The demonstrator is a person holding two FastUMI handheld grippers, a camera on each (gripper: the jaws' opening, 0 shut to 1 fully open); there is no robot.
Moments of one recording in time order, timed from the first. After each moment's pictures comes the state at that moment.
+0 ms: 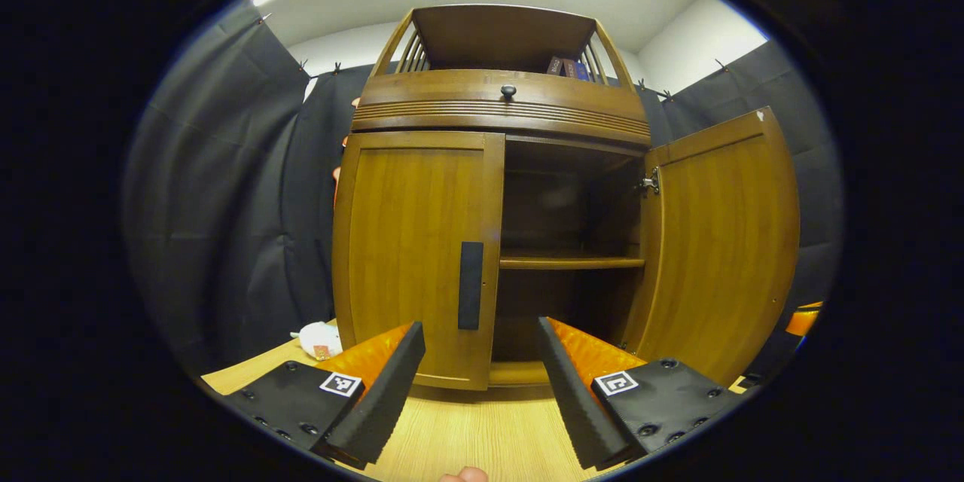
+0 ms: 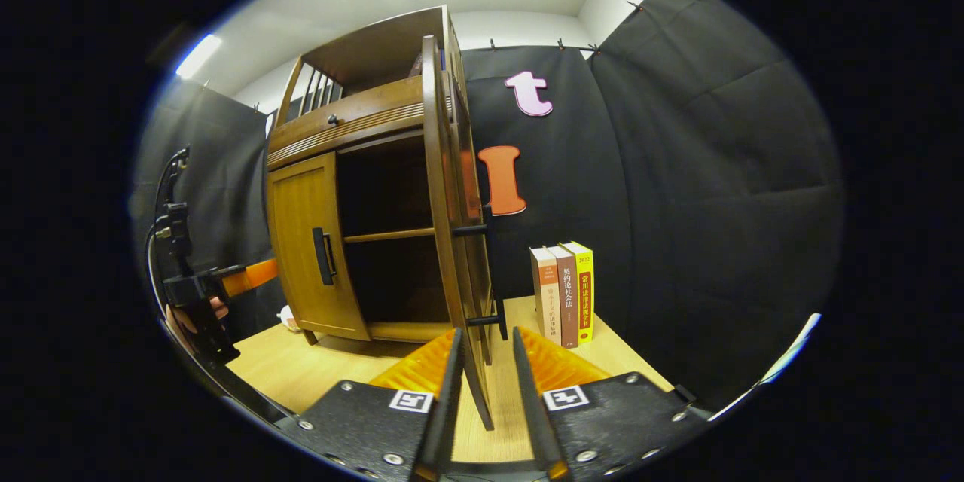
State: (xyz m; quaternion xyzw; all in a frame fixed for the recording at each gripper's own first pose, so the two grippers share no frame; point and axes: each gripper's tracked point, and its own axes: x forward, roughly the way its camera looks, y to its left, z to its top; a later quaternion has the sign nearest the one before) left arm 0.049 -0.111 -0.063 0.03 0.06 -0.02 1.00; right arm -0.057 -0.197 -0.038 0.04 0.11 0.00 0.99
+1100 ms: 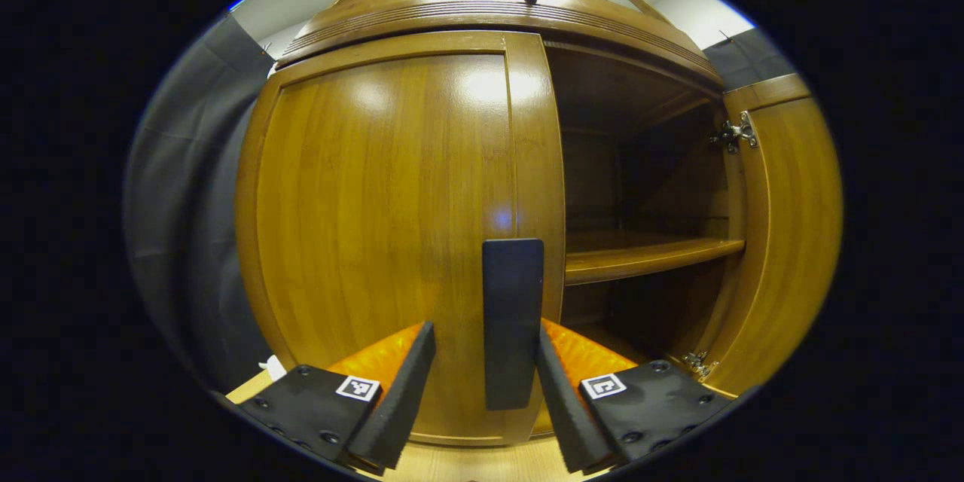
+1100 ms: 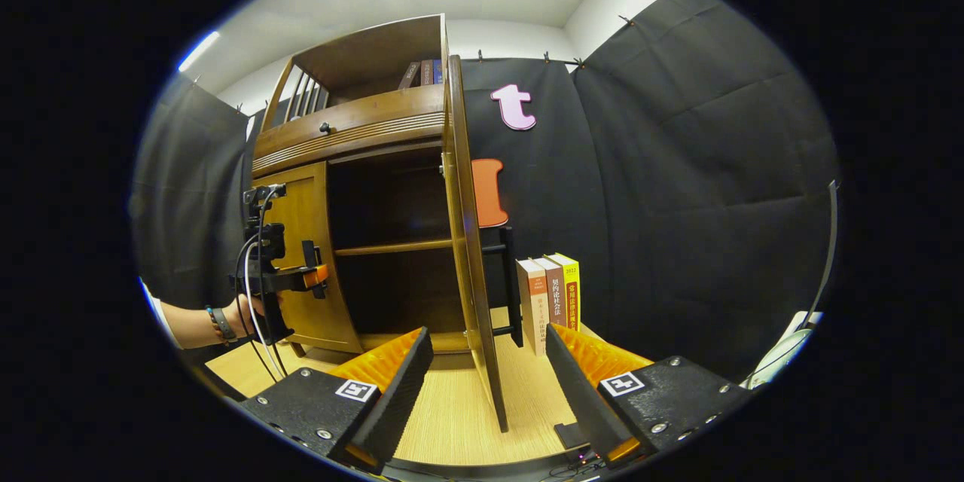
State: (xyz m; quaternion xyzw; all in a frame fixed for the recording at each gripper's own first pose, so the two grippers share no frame) left arm 0.238 -0.093 -0.122 0.06 0.10 -0.05 0.99; right arm -0.058 -0.177 -0.024 0.04 0.09 -0.06 0.99
